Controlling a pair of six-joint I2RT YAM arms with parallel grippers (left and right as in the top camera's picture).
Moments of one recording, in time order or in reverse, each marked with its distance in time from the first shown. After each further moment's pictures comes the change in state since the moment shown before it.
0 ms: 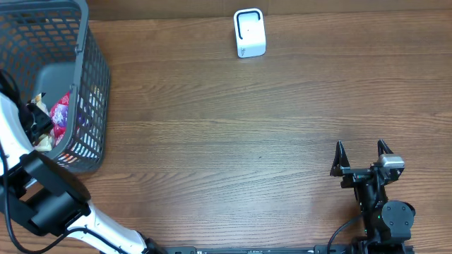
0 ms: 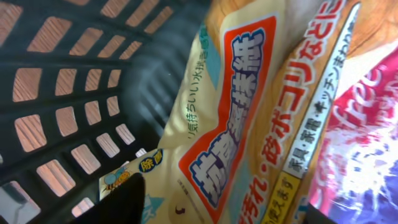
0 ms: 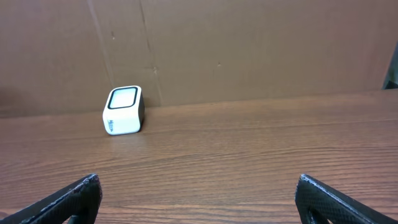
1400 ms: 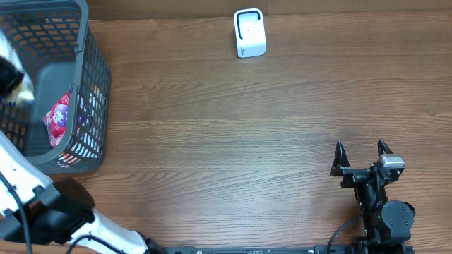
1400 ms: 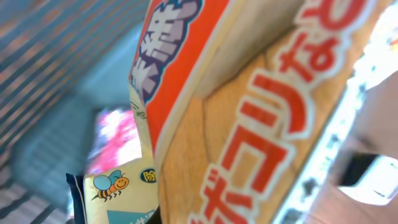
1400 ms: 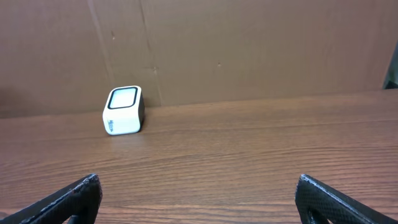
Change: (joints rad) left arm -0.024 -0.085 0.518 -0.171 0.527 0.003; right arm 0.000 0.000 0.000 0.001 0.000 0.000
